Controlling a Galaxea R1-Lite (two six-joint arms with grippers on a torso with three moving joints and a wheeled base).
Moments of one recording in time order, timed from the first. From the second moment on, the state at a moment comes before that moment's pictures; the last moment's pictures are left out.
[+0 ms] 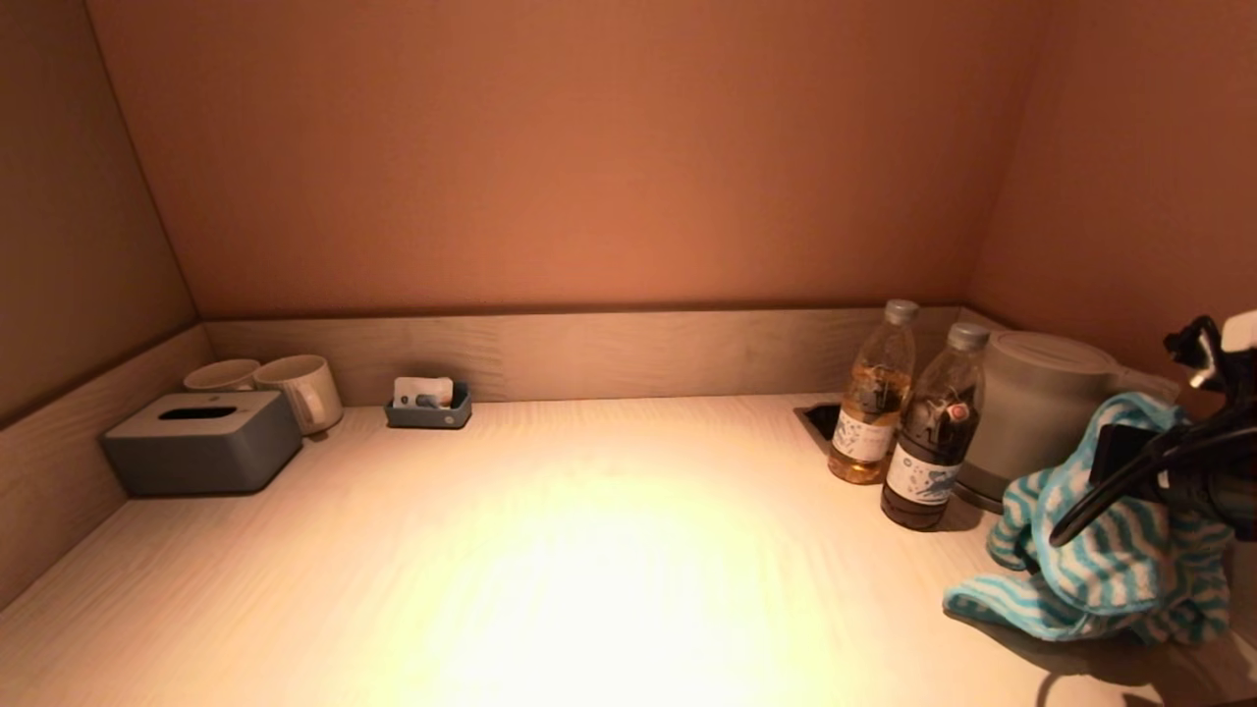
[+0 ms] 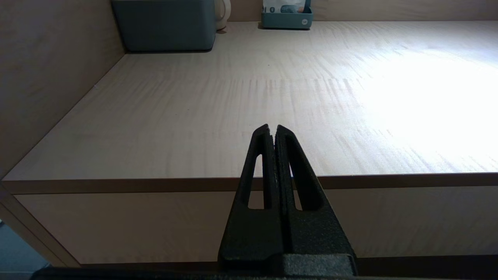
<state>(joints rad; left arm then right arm) 0.00 0.00 0.00 0.02 0.00 -0.03 -0.30 1.53 -0.80 -0.18 -0.09 0.10</state>
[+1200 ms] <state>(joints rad) 0.00 0.00 0.00 0.02 0.00 -0.03 -0.37 1.71 -0.80 -0.20 -0.10 0.12</state>
